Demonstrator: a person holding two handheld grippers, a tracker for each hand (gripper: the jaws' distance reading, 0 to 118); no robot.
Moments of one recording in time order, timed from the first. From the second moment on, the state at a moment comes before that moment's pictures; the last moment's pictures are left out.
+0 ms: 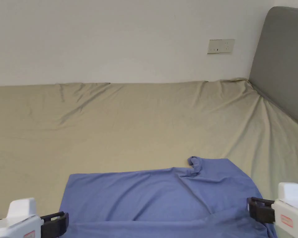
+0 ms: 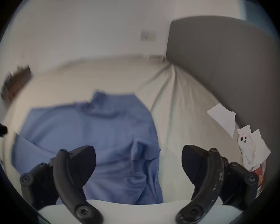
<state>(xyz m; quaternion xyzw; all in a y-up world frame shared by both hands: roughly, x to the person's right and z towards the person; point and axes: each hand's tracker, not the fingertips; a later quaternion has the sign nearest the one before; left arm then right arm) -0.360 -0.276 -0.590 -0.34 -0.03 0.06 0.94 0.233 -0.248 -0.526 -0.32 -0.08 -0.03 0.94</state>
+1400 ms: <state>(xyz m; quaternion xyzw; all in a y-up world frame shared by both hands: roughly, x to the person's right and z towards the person) -0.369 -0.335 -0.480 -0.41 -0.08 0.06 0.91 0.230 -0.210 -0.286 -0.29 -0.12 -0.16 0.94</state>
